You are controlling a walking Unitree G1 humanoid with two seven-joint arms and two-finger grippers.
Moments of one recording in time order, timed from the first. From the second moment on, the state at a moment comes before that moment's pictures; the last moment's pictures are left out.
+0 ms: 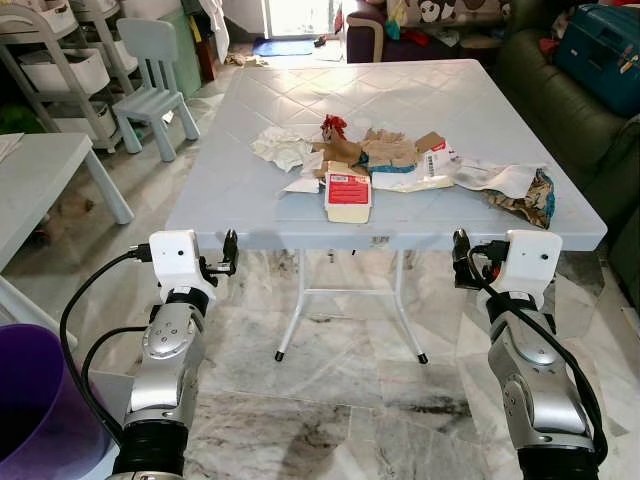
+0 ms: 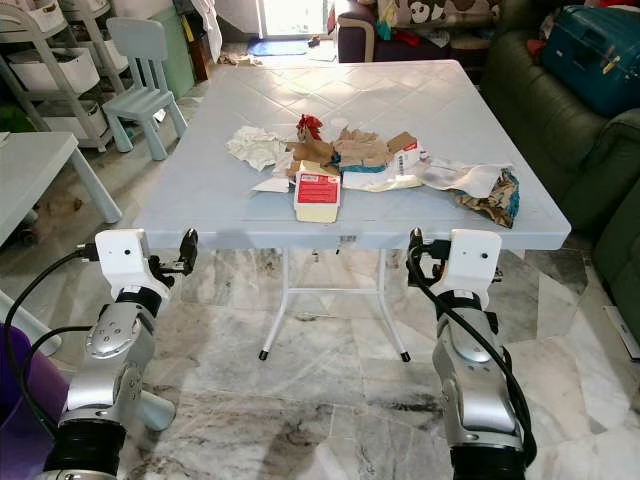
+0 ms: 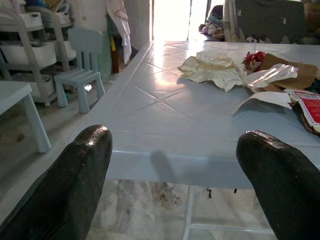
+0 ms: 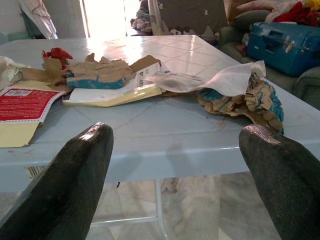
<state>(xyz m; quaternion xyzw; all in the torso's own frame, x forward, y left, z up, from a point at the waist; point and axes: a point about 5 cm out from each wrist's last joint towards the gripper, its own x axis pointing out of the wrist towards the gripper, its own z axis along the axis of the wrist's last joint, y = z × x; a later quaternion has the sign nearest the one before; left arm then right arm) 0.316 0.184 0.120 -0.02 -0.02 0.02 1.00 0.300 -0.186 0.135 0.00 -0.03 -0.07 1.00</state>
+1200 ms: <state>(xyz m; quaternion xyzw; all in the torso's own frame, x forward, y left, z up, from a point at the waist) 0.319 0.174 0.151 0.04 -0.10 0.00 0.99 0.299 -0.194 0.147 -0.06 -0.07 -0.10 0.99</state>
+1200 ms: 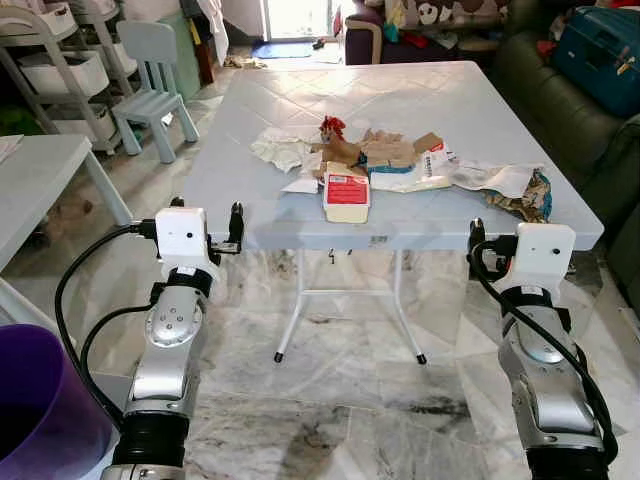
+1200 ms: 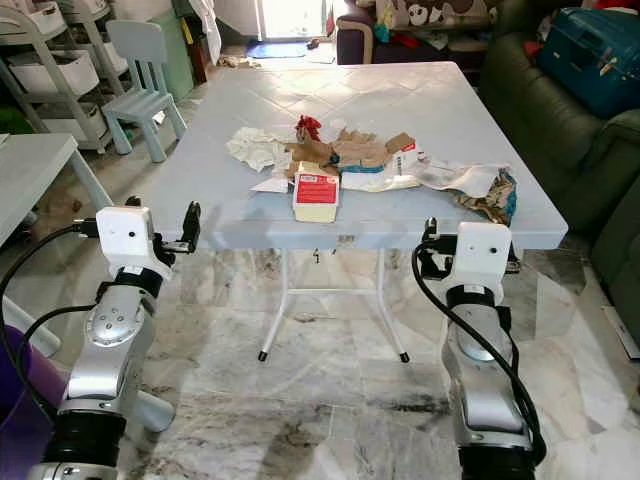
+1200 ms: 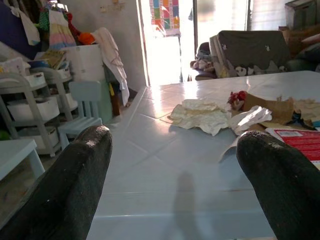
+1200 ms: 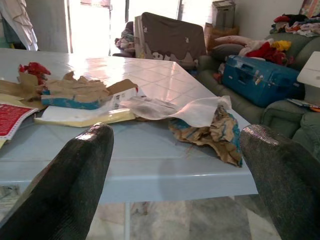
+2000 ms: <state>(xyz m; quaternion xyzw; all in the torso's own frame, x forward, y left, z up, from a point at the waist) 0.319 0.175 0.150 0.04 -0.09 0.00 0.99 0.298 -0.193 0.145 -0.06 -0.06 -0.09 0.99</state>
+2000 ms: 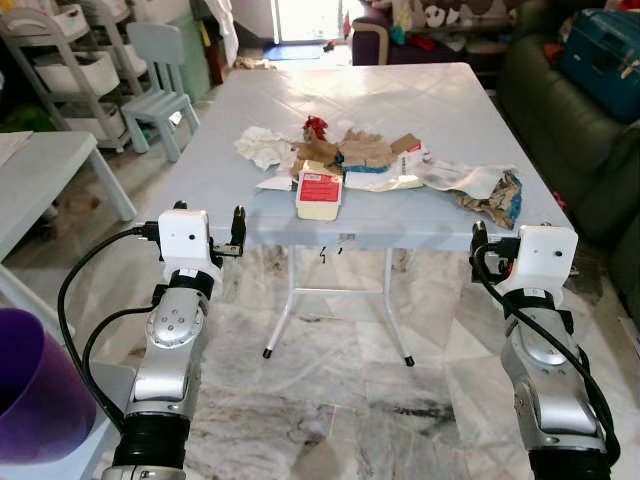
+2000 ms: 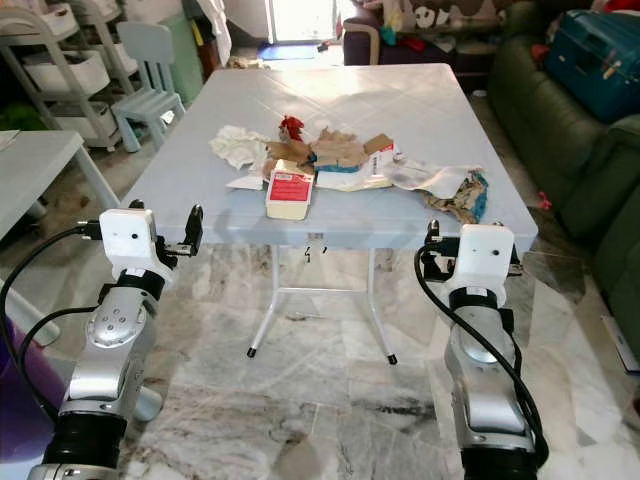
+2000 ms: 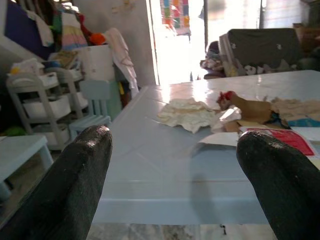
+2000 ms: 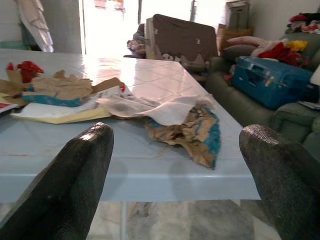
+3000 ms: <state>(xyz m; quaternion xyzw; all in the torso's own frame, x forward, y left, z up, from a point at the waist) 0.318 0.173 0.149 -0.01 -0.09 -0.01 1.00 0.298 -0.194 0.148 -0.07 -0.07 -0.09 0.99</state>
